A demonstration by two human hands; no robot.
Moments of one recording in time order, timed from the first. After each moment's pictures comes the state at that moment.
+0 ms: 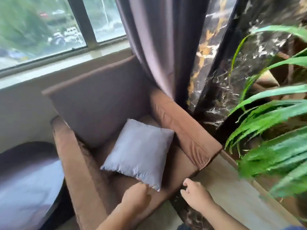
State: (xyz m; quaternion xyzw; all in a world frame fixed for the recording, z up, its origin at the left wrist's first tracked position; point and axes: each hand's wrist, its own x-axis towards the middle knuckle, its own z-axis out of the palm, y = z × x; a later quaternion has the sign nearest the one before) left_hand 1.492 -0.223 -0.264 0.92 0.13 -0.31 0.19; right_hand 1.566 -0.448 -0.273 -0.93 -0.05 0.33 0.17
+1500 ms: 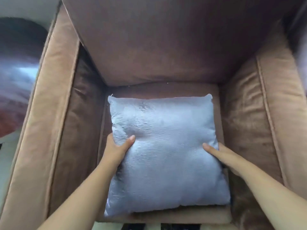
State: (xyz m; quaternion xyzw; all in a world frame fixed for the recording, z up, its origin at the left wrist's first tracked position) left_hand 1.602 -0.070 -0.582 0.48 0.61 0.13 0.62; right_hand 1.915 -0.284 -0.567 -0.76 -0.13 0.58 0.27
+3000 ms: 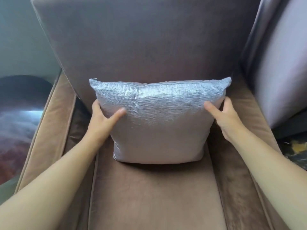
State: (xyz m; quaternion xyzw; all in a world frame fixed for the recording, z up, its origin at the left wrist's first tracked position) left_hand 1.724 0.075 -0.448 0.66 0.47 0.26 0.53; right_hand 2.027 -0.147 -0.441 -0.71 -0.15 0.32 0.60
